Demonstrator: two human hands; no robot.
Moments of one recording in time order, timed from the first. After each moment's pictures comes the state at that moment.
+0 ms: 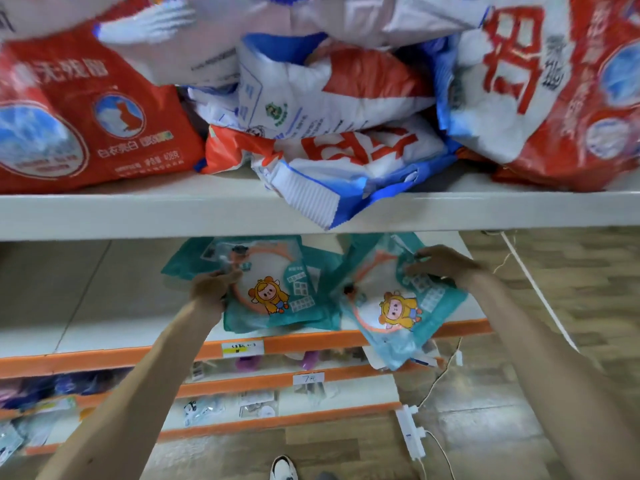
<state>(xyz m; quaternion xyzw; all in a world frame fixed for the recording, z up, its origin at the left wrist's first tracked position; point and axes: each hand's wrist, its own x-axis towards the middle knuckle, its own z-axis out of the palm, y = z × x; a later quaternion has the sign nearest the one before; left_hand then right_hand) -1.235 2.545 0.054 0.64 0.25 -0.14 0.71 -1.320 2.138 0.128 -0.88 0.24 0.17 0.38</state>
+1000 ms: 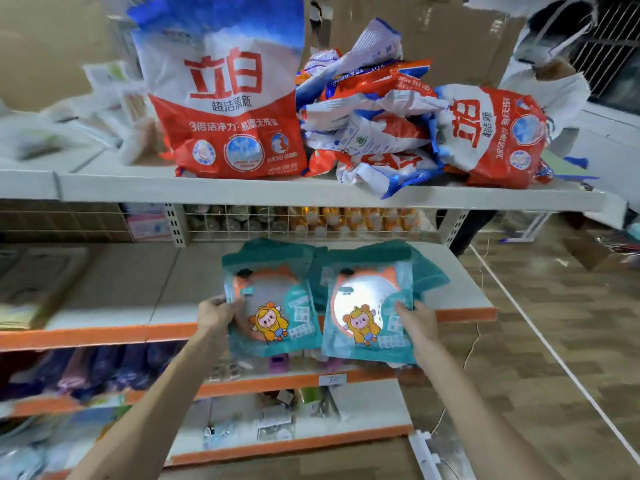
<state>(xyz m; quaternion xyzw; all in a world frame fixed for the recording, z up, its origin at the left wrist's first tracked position) -1.349 2.668 0.093 0.68 0.21 -0.10 0.69 -1.474 2.341 0.114 -0.70 0.37 -0.13 0.59</state>
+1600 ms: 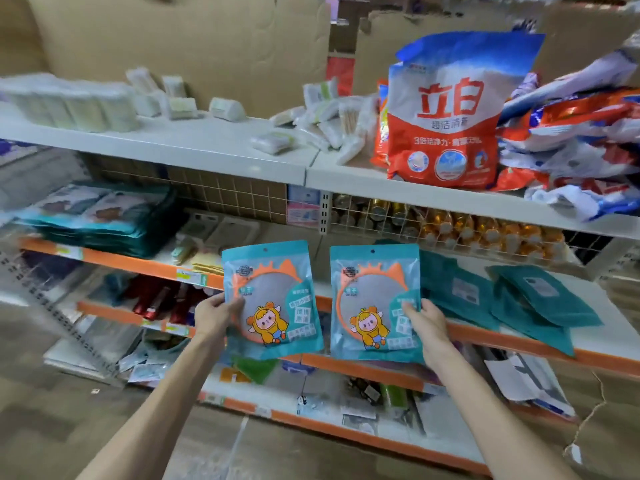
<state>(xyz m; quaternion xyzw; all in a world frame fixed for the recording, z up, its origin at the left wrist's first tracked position) -1.440 2.961 0.132 0.68 0.27 0.04 0.68 -1.438 2.600 0.122 -0.73 0.24 -0.02 0.64</state>
